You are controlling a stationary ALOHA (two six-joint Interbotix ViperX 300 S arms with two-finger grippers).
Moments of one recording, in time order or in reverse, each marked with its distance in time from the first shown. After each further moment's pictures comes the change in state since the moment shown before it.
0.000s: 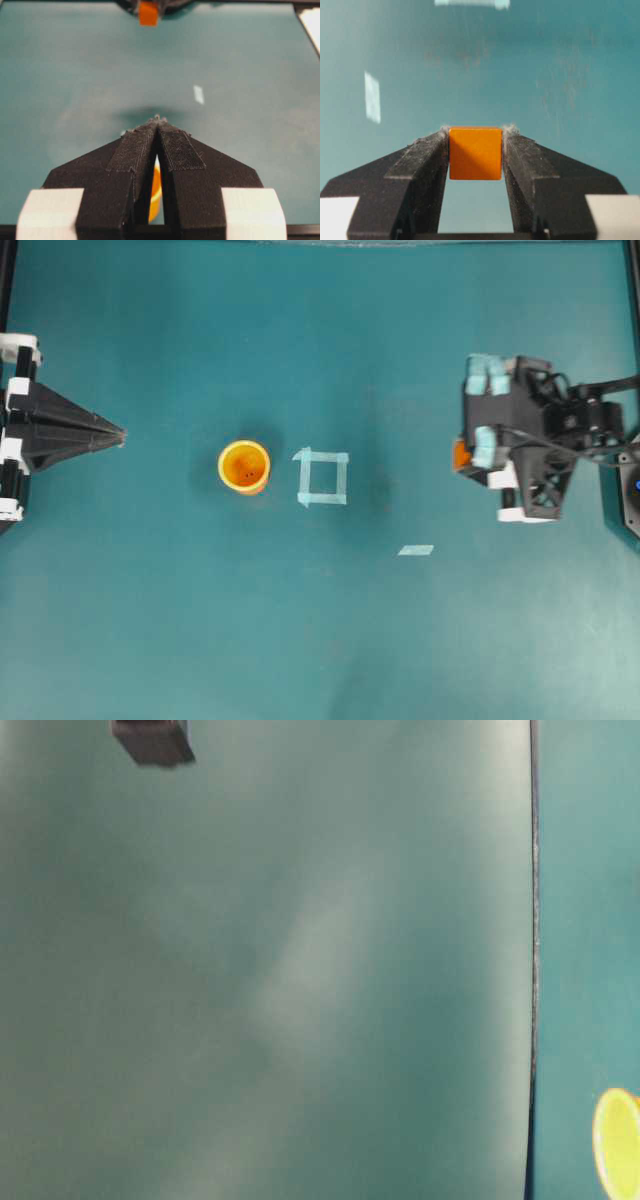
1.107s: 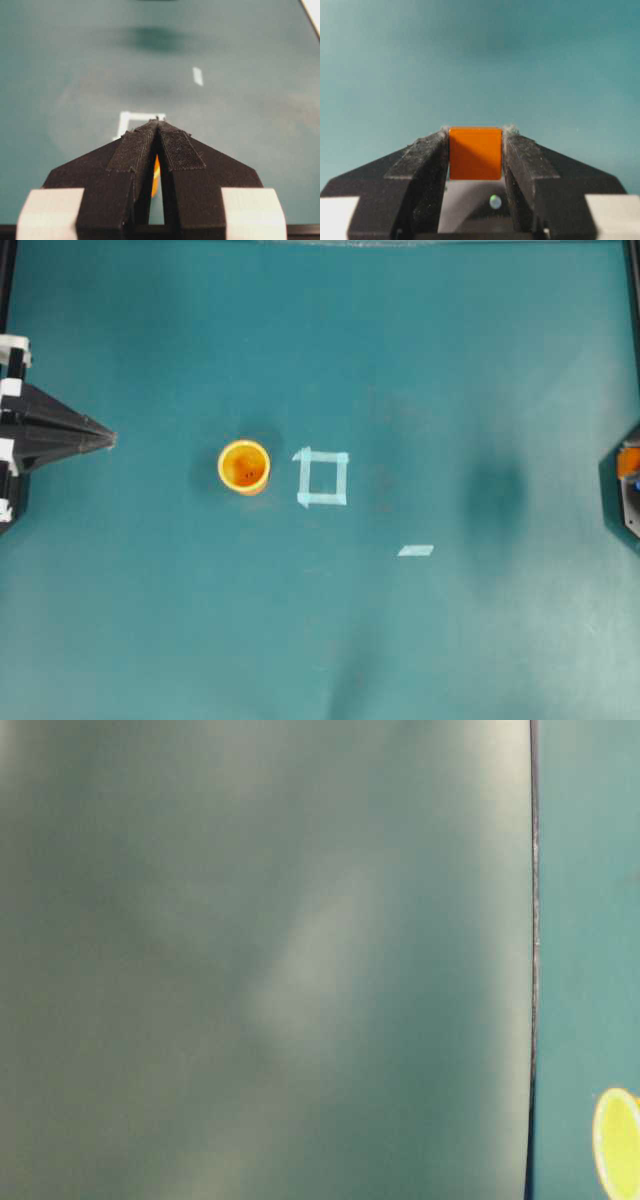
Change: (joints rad) left arm 0.000 -0.052 -0.005 0.000 0.103 -0.011; right arm 0.002 -0.744 0.244 0.072 0.535 0.060
